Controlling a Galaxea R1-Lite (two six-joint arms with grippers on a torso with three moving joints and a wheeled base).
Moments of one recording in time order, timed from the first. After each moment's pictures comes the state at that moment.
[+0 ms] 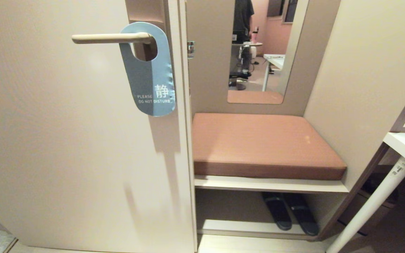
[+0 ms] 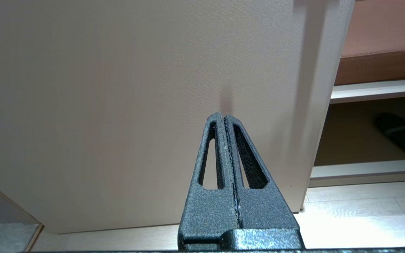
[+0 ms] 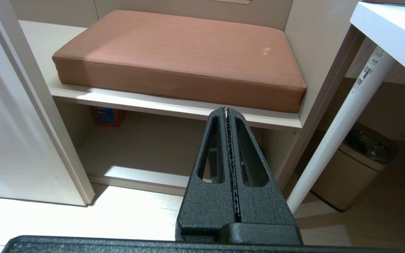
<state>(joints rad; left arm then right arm) 0.01 0.00 0.00 0.01 -0.03 0.11 0.00 0.00 -0.01 0.02 0.01 -0.03</state>
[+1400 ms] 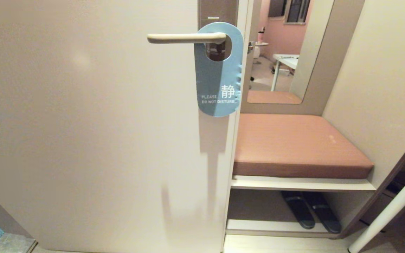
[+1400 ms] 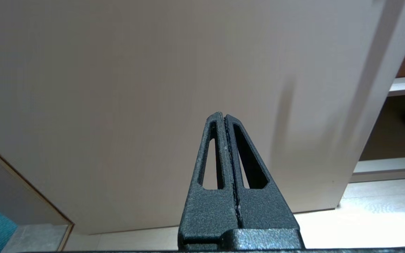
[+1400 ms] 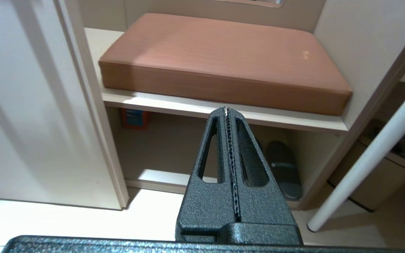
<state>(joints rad) 0.01 0.00 0.00 0.00 -0.03 0.11 0.00 0.00 -0.01 0.02 0.01 -0.03</state>
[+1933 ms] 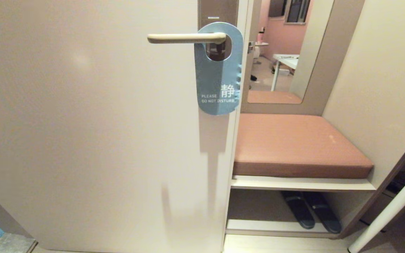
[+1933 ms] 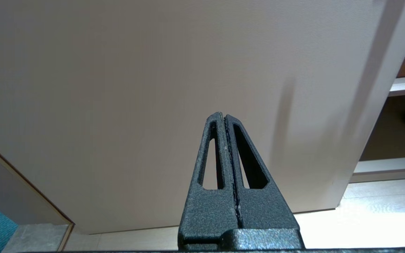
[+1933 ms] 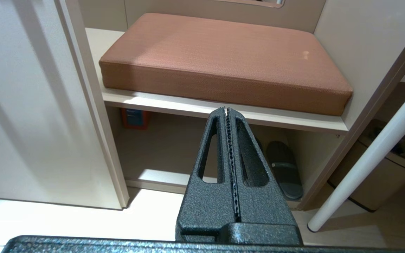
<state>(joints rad) 0.01 0.00 0.00 0.00 -0.03 0.11 0.00 0.00 -0.01 0.02 0.01 -0.03</state>
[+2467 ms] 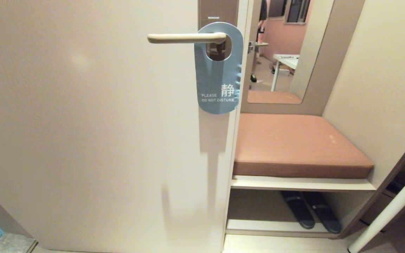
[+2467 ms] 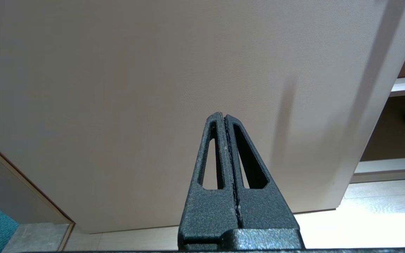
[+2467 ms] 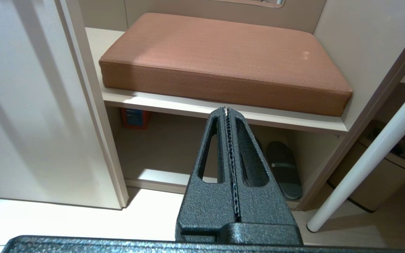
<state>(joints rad) 0.01 0.00 0.00 0.00 -0.03 0.11 0.00 0.00 -0.01 0.02 0.01 -0.04</state>
